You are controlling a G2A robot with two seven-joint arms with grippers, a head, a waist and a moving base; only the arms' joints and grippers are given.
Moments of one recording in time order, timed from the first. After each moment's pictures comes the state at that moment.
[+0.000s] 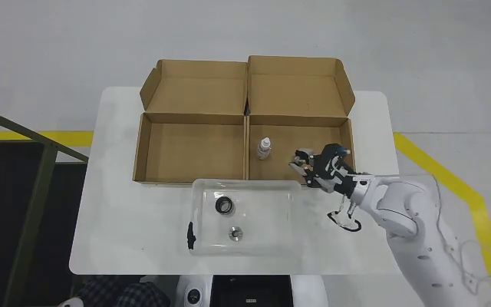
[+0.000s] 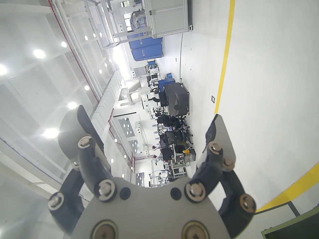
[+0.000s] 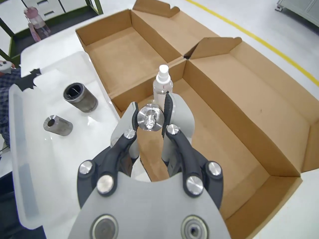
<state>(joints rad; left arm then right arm) -0.01 -0.37 -0.75 -1.25 2.03 -0.40 0.22 -1.31 -1.03 1.36 -1.90 -1.00 -0.66 0.47</state>
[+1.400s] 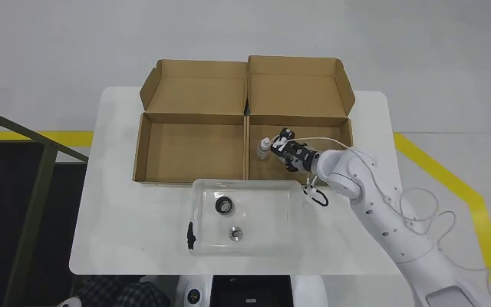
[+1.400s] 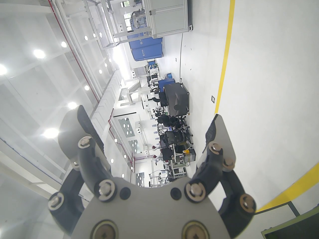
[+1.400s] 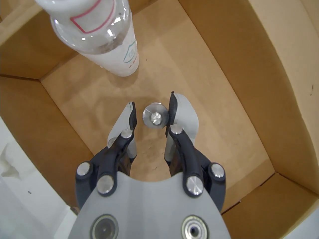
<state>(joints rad) -0.01 -0.37 -0.75 -1.25 2.03 -0.40 0.22 -0.90 -1.12 0.96 -1.55 -1.15 -0.43 0.78</state>
